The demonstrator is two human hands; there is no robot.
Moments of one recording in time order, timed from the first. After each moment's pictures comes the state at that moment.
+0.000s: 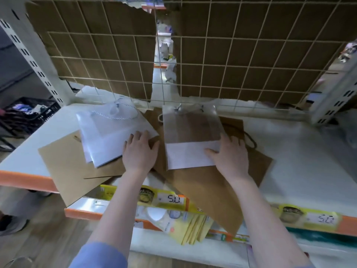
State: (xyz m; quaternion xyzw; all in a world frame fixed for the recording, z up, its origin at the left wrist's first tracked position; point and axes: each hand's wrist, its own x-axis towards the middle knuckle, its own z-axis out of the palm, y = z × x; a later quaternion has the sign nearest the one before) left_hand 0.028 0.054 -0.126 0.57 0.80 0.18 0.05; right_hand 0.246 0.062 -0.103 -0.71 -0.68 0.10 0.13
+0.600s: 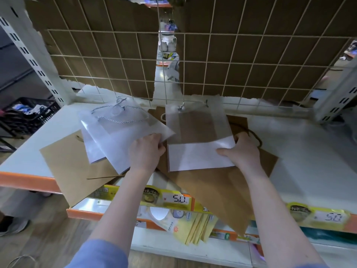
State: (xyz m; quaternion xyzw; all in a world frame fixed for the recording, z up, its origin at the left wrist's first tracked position) left_hand 0.030 0.054 -0.118 0.65 0.73 0.20 -0.04; right_hand 0.265 0.082 -0.111 -0.74 -0.57 0.28 0.23
